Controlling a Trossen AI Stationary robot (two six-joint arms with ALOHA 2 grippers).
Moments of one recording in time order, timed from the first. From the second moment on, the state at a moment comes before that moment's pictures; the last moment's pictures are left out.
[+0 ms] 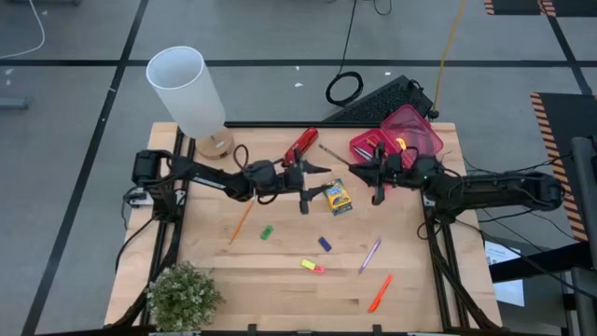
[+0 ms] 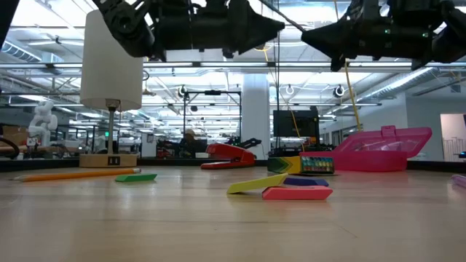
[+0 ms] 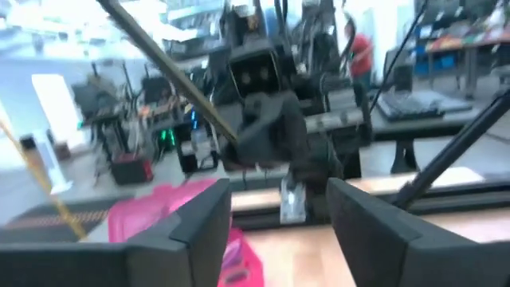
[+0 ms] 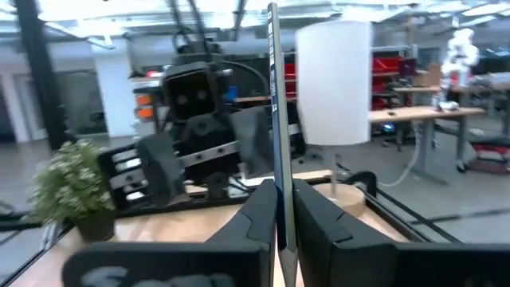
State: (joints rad) left arm 0.07 1.79 0.95 0.98 0.00 0.20; right arm -0.27 0.94 0.24 0.86 -0.16 0.10
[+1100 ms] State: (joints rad) left arm 0.07 1.81 0.96 1.11 0.06 0.19; right arm -0.14 1.31 0.31 1.19 -0.16 0.05
